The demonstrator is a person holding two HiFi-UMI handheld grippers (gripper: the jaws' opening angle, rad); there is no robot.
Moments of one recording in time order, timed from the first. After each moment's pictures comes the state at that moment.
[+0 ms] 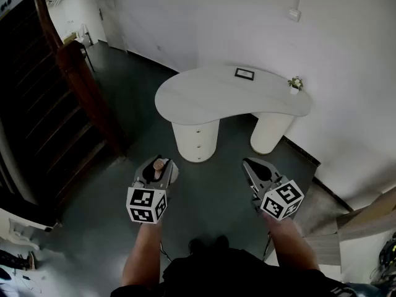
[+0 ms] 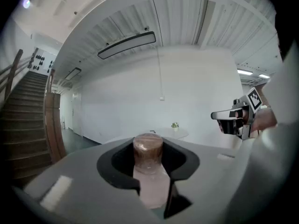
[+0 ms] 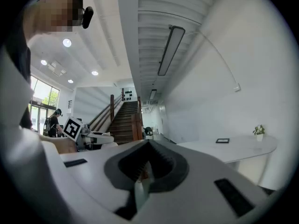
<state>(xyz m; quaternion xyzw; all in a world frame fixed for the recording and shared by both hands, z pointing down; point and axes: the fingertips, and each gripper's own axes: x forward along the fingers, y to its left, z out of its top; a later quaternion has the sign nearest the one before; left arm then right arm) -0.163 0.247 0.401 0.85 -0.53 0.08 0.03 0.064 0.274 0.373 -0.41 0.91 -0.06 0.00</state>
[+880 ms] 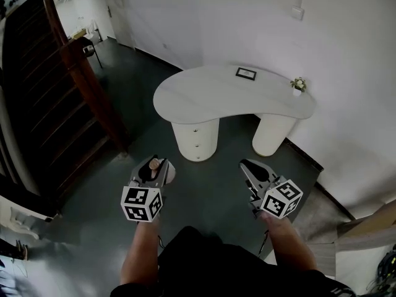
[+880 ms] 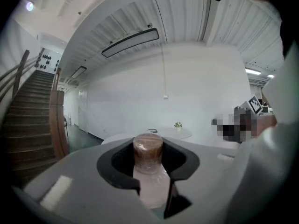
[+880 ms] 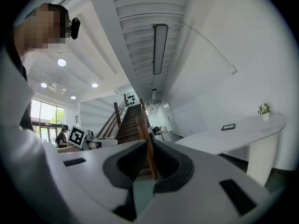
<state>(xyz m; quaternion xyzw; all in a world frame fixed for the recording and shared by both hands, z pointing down) -0.121 0.248 0.406 0.83 -0.55 0.08 0.06 0.119 0.265 0.393 -0.36 0.92 -0.13 0.04</state>
